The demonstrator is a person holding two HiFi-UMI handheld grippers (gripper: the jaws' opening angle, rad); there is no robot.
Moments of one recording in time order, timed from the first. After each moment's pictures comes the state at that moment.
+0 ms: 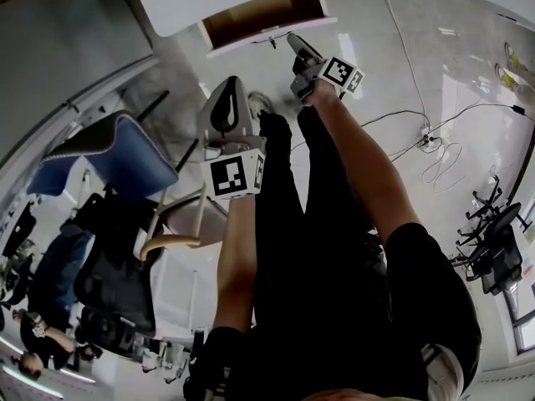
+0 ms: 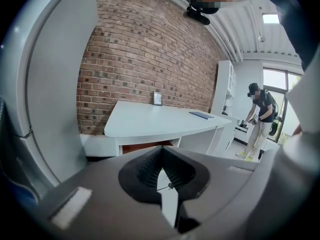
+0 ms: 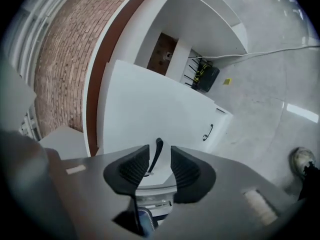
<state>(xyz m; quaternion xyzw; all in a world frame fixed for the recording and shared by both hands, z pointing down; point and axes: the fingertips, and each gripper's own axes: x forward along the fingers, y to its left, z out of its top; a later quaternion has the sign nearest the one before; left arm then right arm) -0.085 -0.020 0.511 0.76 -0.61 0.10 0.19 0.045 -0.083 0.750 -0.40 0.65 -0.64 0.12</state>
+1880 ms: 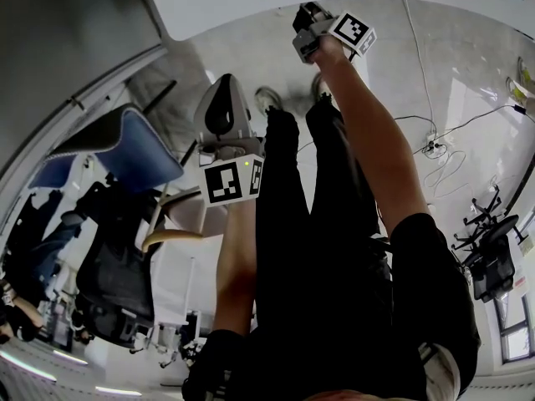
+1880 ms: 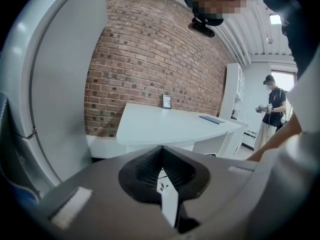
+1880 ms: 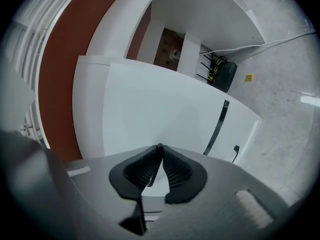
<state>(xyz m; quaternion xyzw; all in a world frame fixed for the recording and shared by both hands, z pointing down) -0.124 -0.043 0.510 0.74 -0.64 0.09 0.19 0.004 -0.212 0.733 -0.37 0.66 -0.63 0.18</state>
